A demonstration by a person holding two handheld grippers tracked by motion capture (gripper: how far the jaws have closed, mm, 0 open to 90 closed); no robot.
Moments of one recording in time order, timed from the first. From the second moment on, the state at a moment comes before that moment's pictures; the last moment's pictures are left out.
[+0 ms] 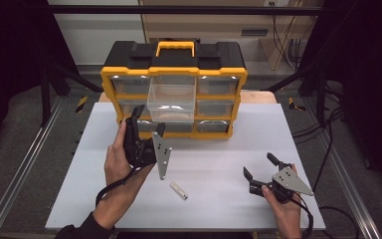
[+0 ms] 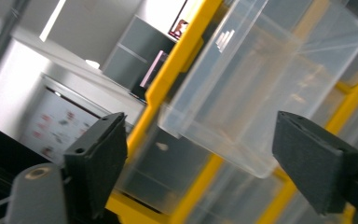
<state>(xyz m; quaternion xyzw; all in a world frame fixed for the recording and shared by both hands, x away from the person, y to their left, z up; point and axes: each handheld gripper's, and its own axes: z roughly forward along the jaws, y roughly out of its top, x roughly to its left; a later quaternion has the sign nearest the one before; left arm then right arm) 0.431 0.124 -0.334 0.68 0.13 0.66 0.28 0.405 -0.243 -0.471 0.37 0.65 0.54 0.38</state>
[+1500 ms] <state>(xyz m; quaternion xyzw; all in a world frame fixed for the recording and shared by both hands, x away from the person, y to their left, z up) 0.468 0.257 -0.437 0.68 0.34 0.43 0.49 0.410 -0.208 -0.453 0.43 0.71 0.45 0.33</state>
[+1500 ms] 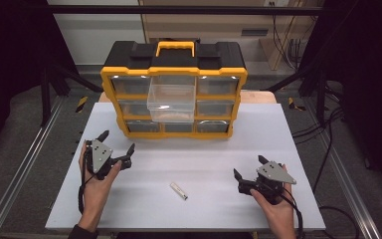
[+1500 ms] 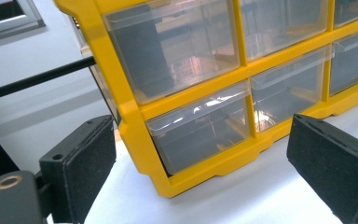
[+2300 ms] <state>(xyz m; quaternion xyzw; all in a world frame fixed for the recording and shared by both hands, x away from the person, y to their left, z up) 0.452 0.273 -0.461 0.66 0.36 0.39 0.53 0.433 -0.125 -0.429 0.37 0.84 0.34 0.19</state>
